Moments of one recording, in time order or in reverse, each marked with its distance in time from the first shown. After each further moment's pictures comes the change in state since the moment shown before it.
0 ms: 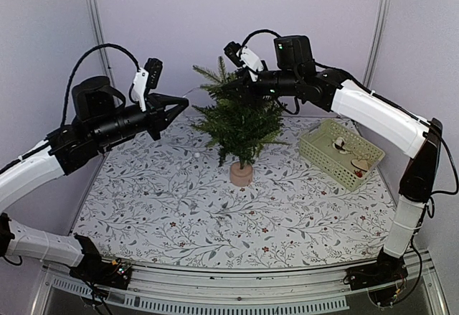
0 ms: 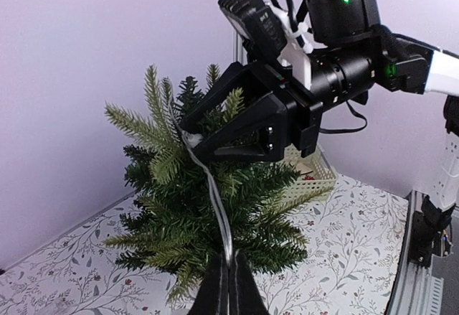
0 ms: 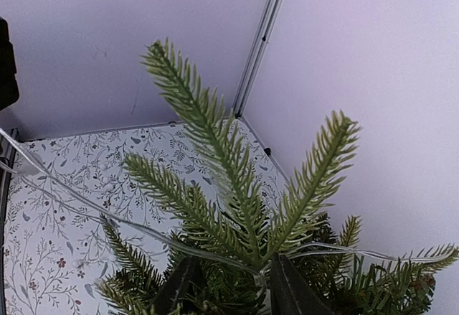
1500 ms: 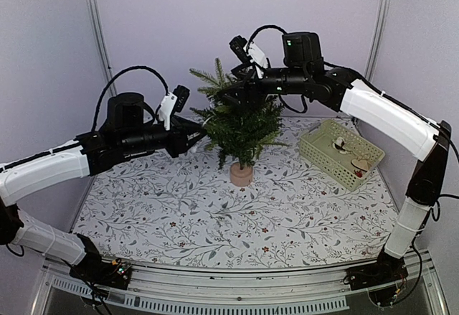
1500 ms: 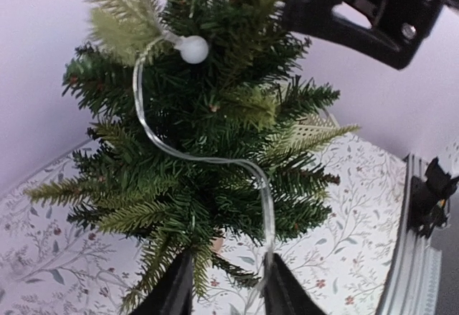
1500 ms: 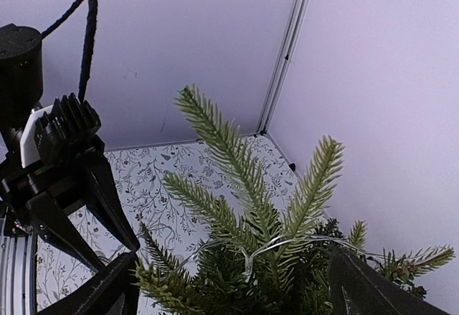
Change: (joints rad) left arm 0.021 0.147 -0.082 0.035 0.061 -0.042; right arm 0.005 -0.062 -0.040 0.013 -0.111 0.057
